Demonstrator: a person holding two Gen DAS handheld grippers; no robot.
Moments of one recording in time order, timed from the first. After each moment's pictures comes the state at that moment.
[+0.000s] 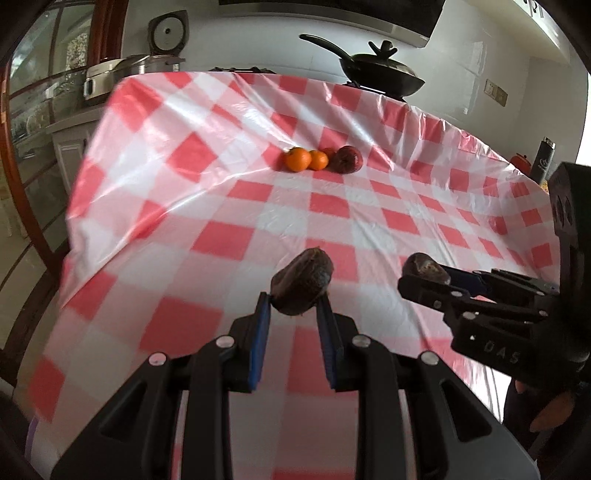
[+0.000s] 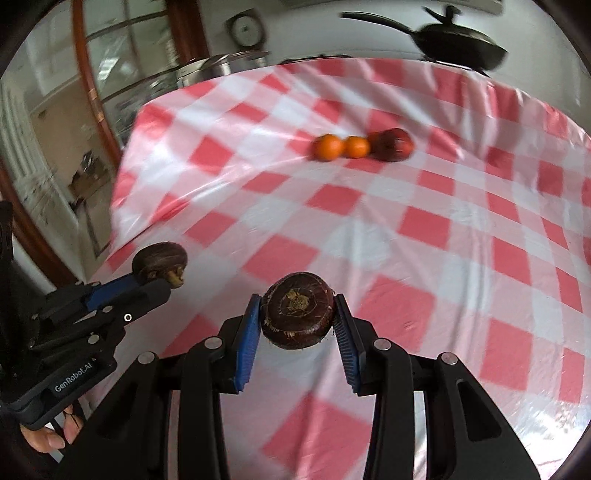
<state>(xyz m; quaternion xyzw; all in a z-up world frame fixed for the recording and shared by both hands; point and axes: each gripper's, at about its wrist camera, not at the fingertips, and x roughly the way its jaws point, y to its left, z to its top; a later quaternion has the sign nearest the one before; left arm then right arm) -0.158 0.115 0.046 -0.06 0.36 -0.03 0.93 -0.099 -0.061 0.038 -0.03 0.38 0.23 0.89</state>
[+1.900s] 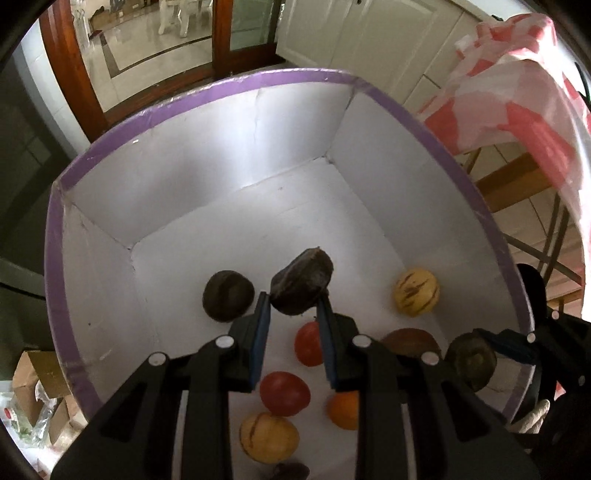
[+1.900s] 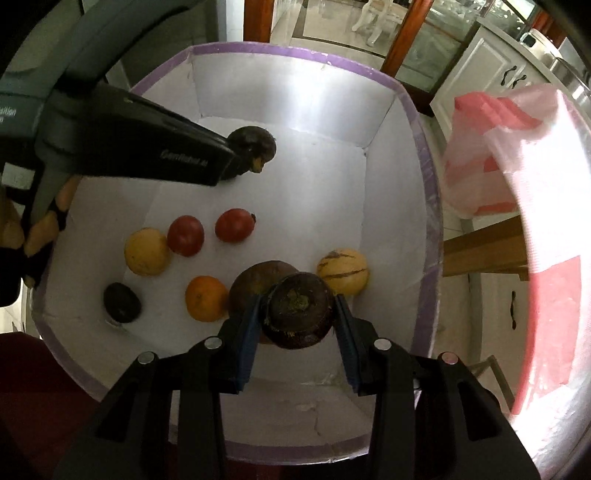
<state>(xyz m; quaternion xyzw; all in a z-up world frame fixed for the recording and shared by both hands) -0.426 0.367 -0.137 -0.27 0.52 0.25 0.77 -0.357 0.218 -0.136 -0.44 0.40 0.50 0.63</state>
